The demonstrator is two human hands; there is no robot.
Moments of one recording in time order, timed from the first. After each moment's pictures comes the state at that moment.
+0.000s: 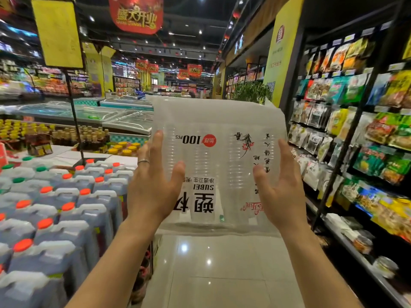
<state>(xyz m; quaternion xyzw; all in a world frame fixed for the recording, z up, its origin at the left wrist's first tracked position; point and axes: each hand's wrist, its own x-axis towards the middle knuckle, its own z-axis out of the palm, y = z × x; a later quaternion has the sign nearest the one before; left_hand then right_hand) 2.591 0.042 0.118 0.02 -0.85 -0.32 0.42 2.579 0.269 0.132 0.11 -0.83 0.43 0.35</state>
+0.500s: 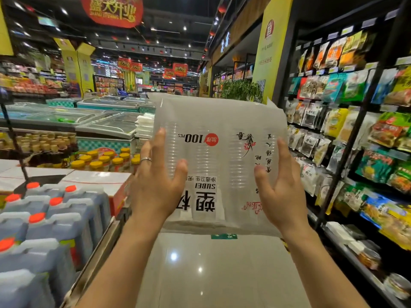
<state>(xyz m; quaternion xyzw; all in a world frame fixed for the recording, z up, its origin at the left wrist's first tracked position) 2.354 0.049 0.112 0.00 -0.85 -0.34 0.40 2.357 0.273 0.122 0.08 -0.85 0.38 0.37</state>
